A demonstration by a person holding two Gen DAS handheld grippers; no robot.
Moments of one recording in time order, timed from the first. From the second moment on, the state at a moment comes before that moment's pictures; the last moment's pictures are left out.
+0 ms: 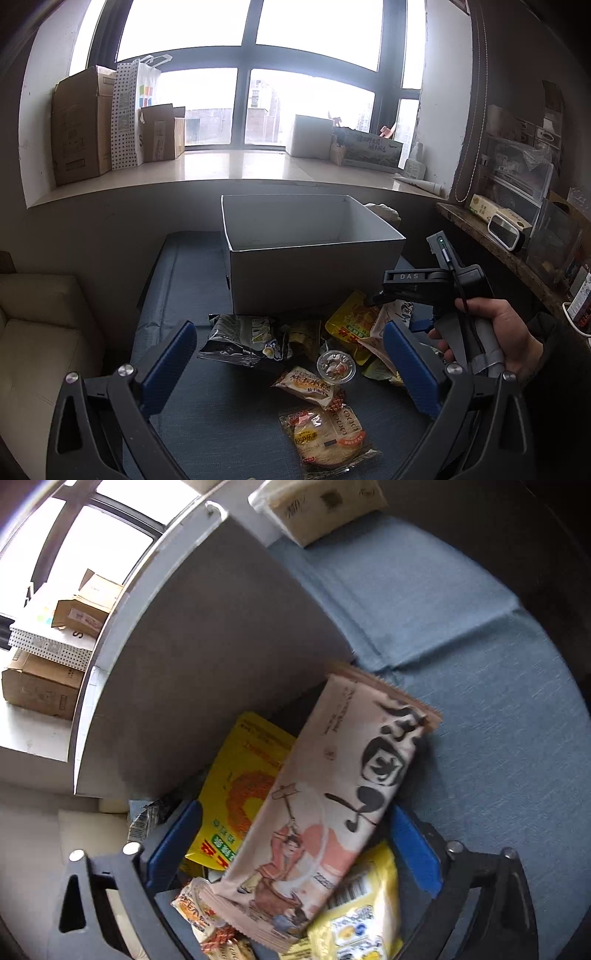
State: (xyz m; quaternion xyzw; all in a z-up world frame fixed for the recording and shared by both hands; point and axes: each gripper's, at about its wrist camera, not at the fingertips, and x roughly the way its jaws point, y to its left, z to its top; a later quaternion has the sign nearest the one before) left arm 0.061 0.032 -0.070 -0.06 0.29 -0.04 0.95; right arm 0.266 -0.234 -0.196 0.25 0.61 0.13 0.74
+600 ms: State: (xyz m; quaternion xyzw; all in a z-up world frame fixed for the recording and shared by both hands) left arm 0.078 0.028 -0.118 -0.04 0.37 -0.06 0.93; right arm 0.244 -0.249 -0.182 0.24 0.57 0.14 0.77
